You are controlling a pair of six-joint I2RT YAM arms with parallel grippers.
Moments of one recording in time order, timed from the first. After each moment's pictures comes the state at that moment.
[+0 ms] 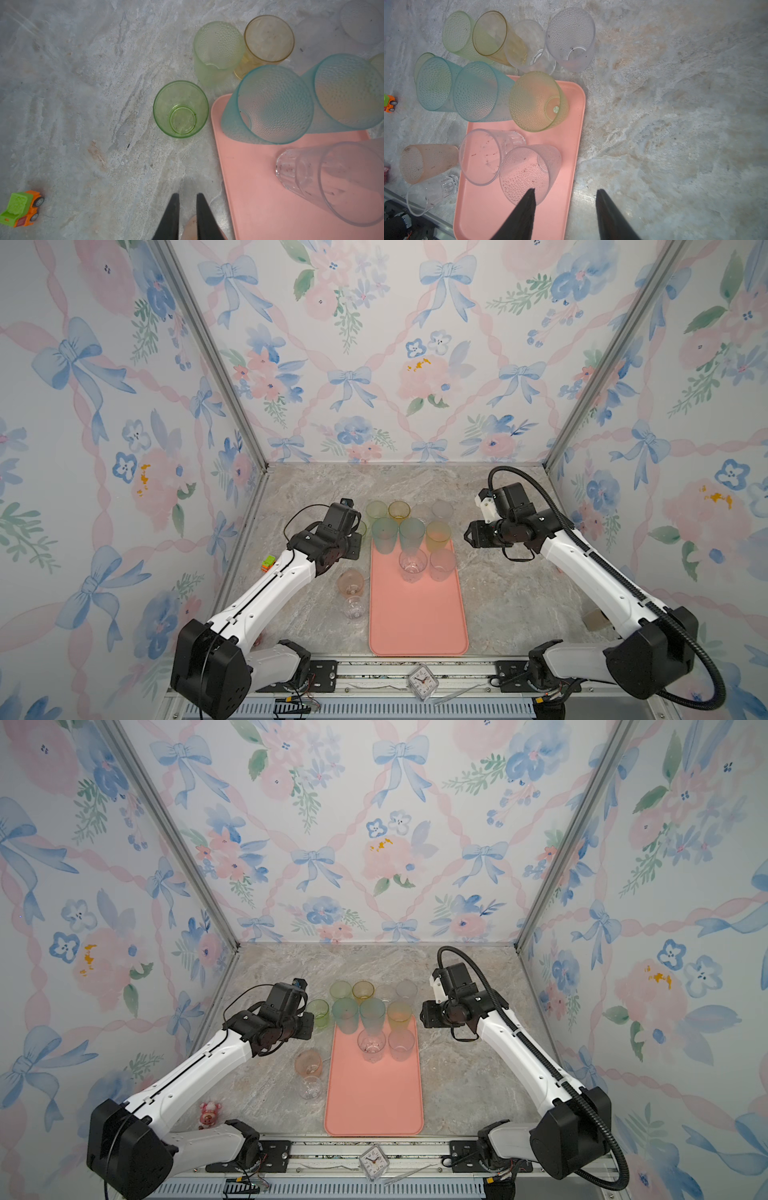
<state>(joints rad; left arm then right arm) -0.46 1.19 0.93 -0.68 -0.17 -0.27 0.39 1.34 1.20 -0.87 -0.13 0.28</state>
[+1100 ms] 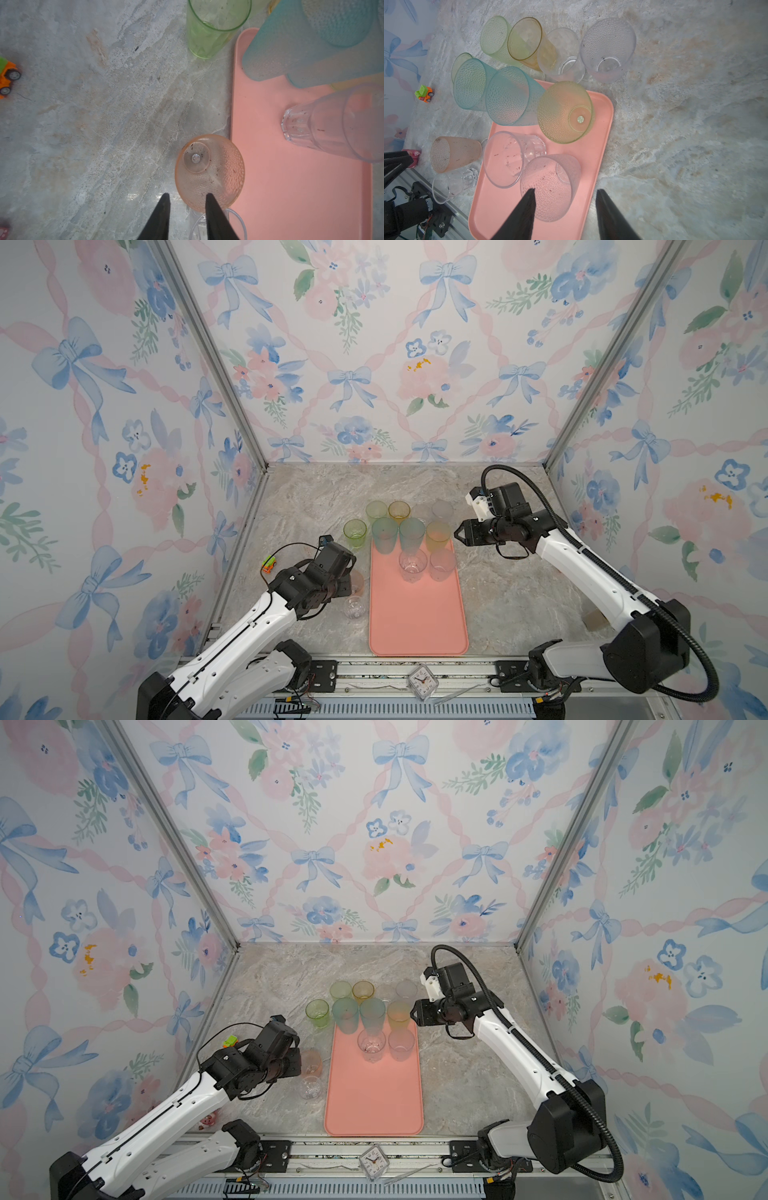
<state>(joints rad) -0.61 0.92 0.76 -0.92 -0.24 -0.68 0.39 1.36 1.17 -0.75 -0.26 0.24</state>
